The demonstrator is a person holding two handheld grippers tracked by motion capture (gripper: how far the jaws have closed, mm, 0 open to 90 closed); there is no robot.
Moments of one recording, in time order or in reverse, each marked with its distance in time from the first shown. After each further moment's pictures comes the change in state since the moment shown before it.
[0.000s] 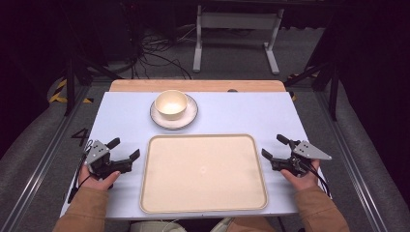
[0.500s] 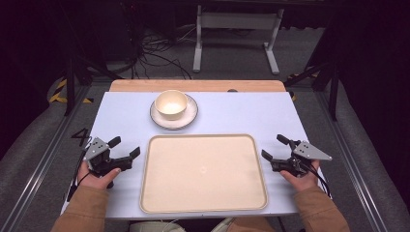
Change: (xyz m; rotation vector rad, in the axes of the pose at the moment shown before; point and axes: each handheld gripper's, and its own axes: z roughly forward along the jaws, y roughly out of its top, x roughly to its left) left arm -0.004 0.015 -0.002 0.017 -0.005 -0.052; right arm 0.000 0.000 0.000 -0.009 0.011 -0.010
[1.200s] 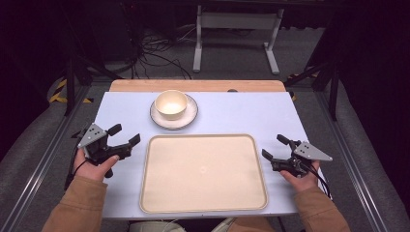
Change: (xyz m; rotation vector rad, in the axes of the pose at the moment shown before) left arm -0.007 0.049 0.003 -0.052 -0.031 -0.022; right arm 0.000 0.000 -0.001 -0.008 -0.007 0.000
